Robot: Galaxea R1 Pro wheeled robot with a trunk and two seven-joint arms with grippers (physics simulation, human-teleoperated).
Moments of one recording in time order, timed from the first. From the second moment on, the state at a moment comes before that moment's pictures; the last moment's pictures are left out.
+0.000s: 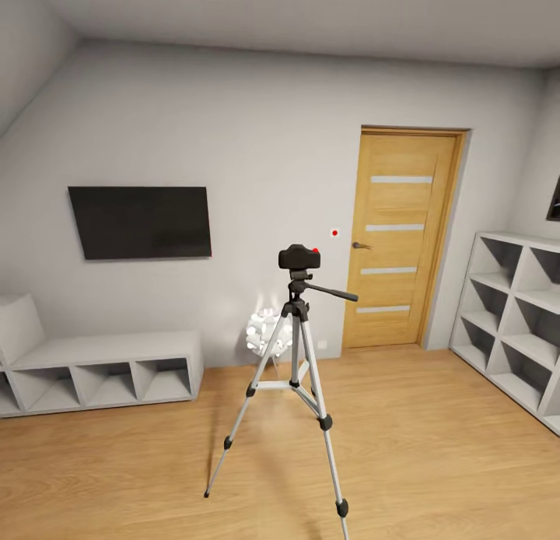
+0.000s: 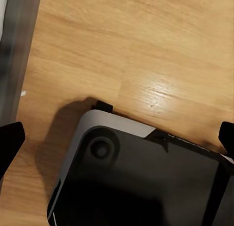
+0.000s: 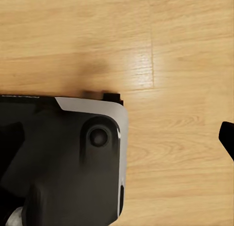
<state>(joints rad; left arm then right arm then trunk) -0.19 0.07 -0.52 -0.02 0.91 -0.01 -0.02 -0.21 -0.13 -0.08 0.03 0.11 -0.01 0.17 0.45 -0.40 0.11</state>
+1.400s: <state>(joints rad) -0.19 0.07 -0.52 -0.02 0.91 0.00 -0.02 -0.21 -0.12 -0.07 0.03 0.11 -0.01 0.17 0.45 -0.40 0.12</state>
